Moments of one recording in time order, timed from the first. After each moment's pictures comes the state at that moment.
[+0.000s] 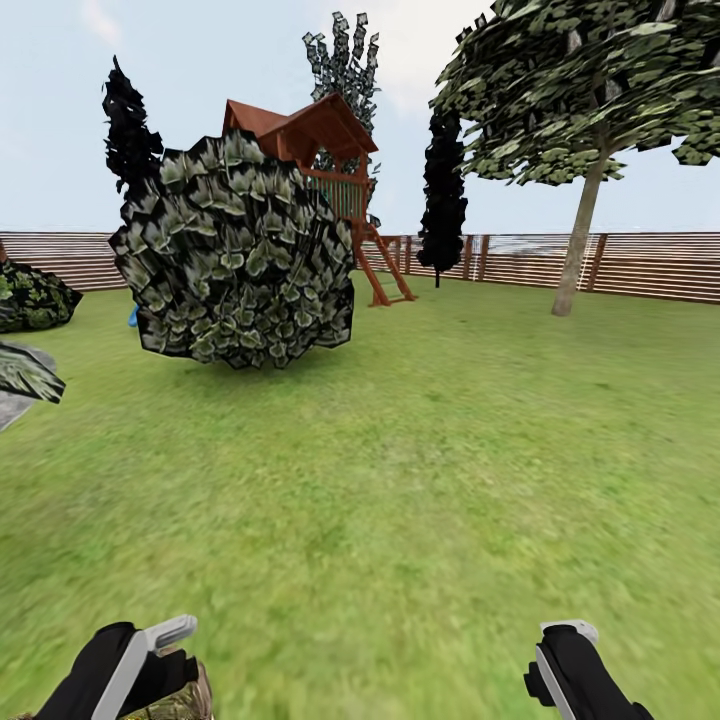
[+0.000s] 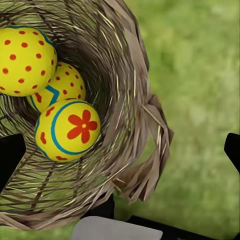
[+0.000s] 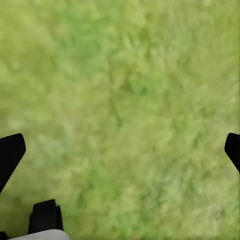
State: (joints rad) left arm -0.30 0.14 0.16 -0.95 0.34 0.97 0.19; right arm -0.26 -0.08 -0.03 -1.02 0.04 0.98 -0.24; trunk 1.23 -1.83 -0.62
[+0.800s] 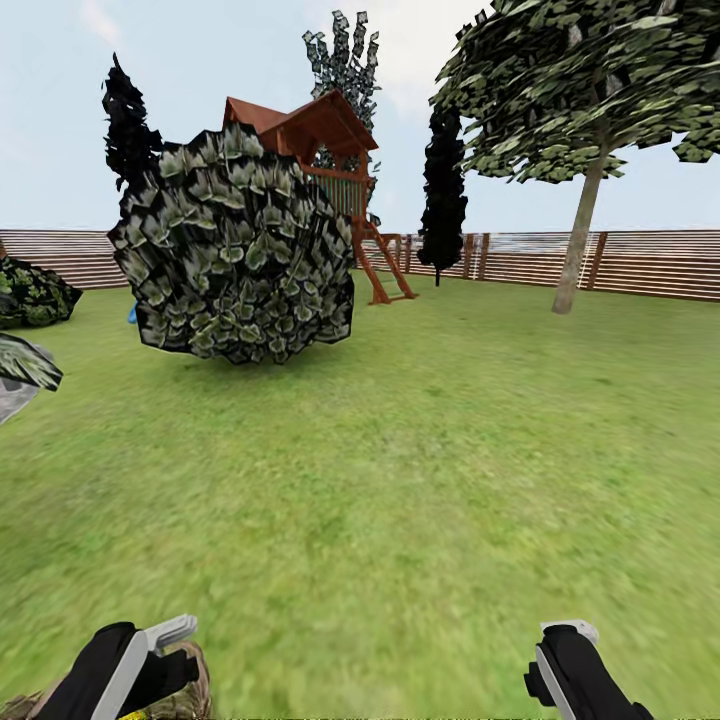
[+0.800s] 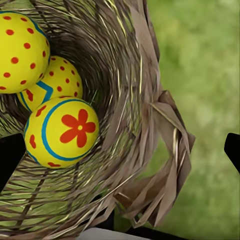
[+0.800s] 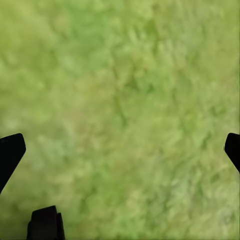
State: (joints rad) left arm -0.30 0.14 0.16 -0.95 0.35 0.97 0.19; right arm -0.26 -0.08 -0.03 -1.02 0.04 0.98 -0.24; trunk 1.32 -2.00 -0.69
